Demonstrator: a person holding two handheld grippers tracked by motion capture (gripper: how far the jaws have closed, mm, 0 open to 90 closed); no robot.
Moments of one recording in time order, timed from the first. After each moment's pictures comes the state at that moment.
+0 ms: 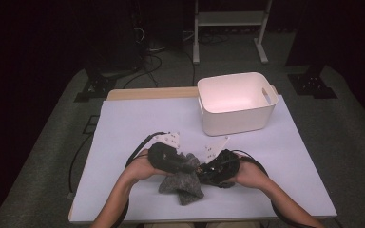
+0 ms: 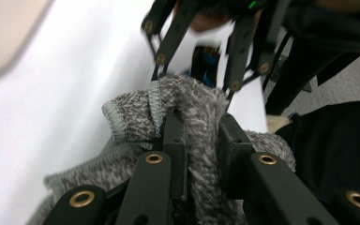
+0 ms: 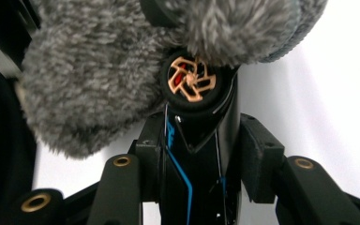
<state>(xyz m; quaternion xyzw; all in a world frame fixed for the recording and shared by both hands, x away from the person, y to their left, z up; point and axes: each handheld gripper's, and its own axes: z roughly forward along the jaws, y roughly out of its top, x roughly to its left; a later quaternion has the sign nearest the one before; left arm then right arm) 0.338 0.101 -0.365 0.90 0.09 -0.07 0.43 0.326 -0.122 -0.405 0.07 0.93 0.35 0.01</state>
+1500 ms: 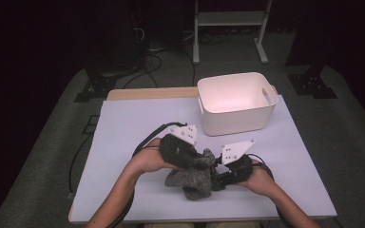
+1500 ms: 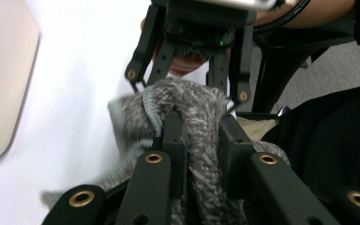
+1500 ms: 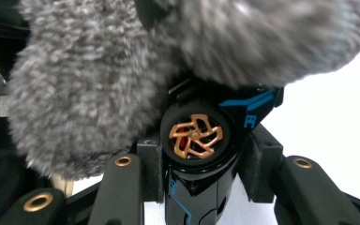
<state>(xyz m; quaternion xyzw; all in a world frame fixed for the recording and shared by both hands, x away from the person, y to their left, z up) 0.324 0.064 -0.316 0.91 0.01 -0.05 0.41 0.301 -0.155 -0.389 0.07 0.88 0.46 0.05</state>
